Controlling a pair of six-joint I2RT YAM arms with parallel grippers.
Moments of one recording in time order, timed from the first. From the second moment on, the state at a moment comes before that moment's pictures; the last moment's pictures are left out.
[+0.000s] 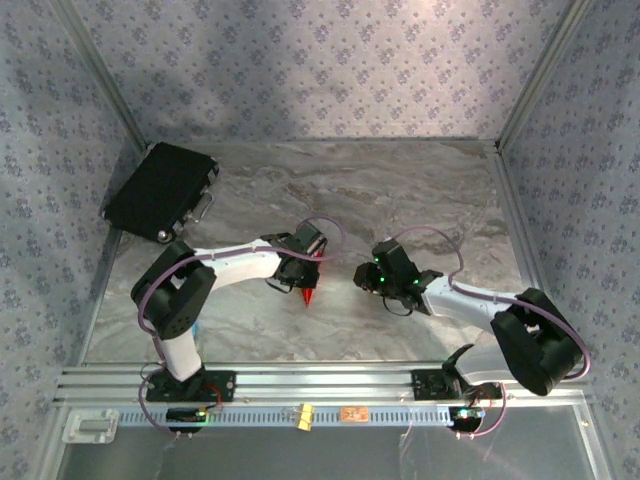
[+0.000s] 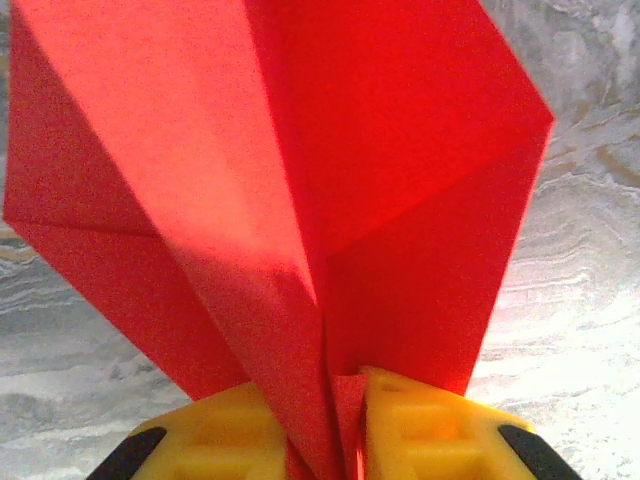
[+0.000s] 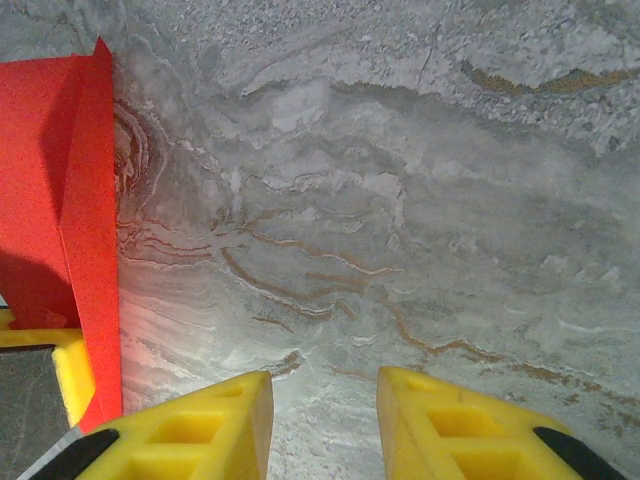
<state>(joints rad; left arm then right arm) -0.82 1.77 1.06 -0.52 -0.02 -0.56 0.65 1.33 0.53 -0.05 -0.03 0.88</state>
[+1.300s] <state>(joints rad) -0.89 1.91 1.23 -0.65 -0.17 -0.57 0.62 1.16 0.44 -0.04 -0.02 0.87</state>
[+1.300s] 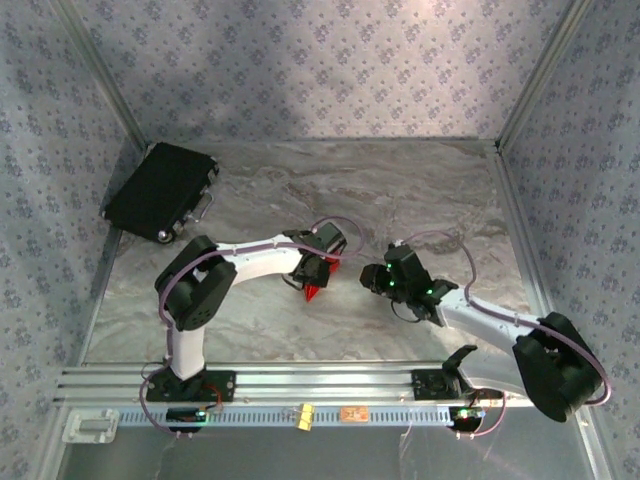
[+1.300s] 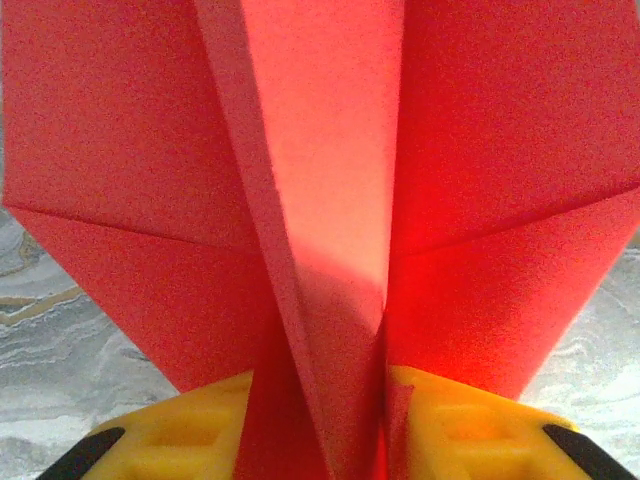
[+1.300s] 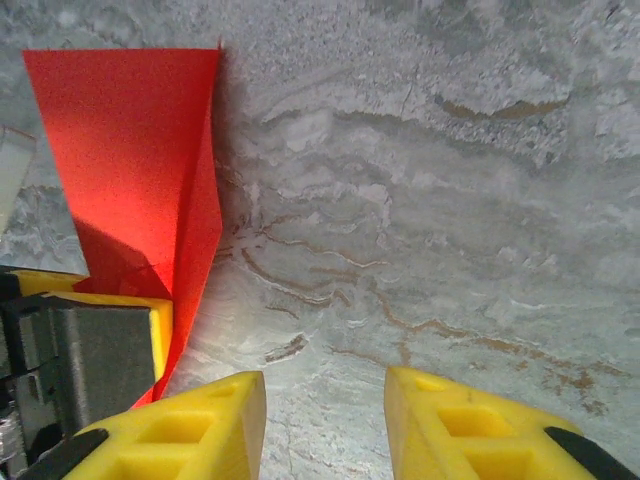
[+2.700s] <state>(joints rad) -0.91 1.89 1.32 -0.77 -0.25 -0.79 0.48 0.98 0.38 -0.18 -0.09 0.81</state>
